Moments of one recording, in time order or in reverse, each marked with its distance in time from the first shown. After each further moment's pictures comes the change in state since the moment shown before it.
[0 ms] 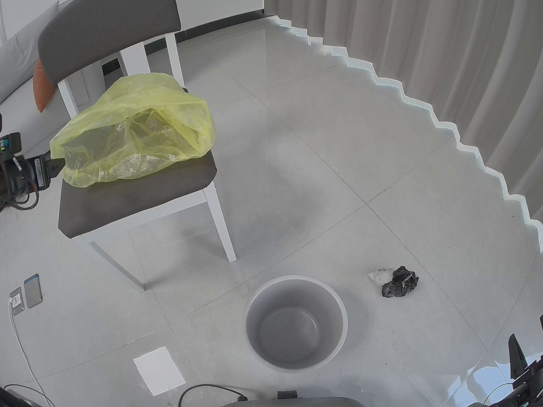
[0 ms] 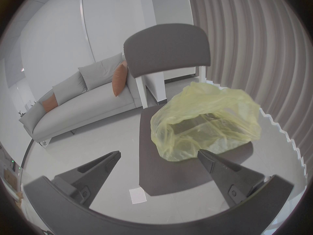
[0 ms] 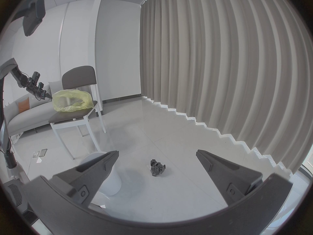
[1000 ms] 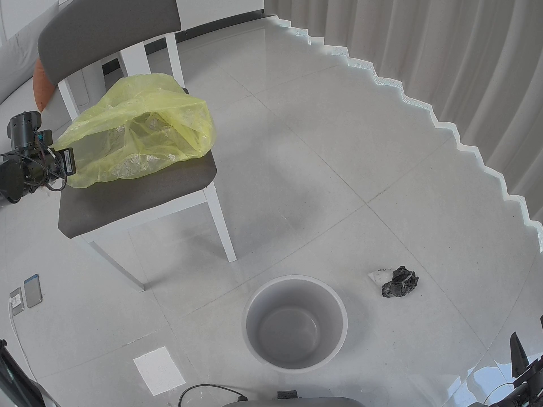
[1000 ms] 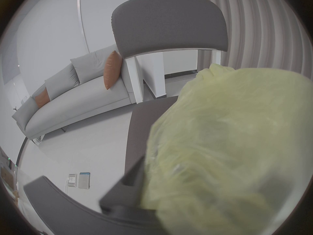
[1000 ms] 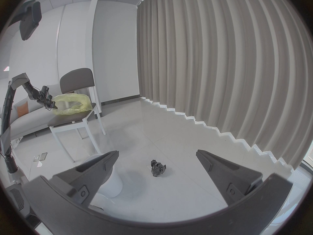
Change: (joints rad) left arm 0.040 0.407 -0.287 -0.090 -0.065 -0.018; right arm 0.000 0.000 0.000 -0.003 -0.011 0.030
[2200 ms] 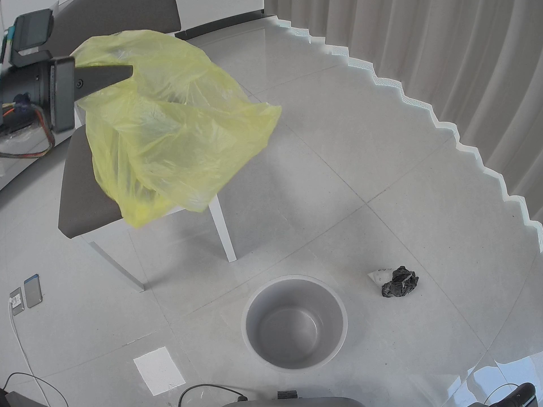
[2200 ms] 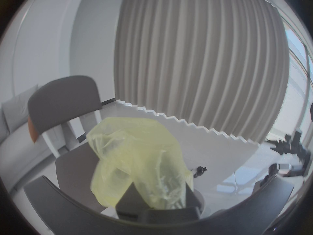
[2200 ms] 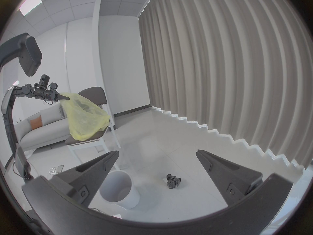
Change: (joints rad) left arm -0.754 -0.544 -0.113 0.476 -0.069 0.163; right arm -0.005 0.105 -0.314 0.129 0.132 0.068
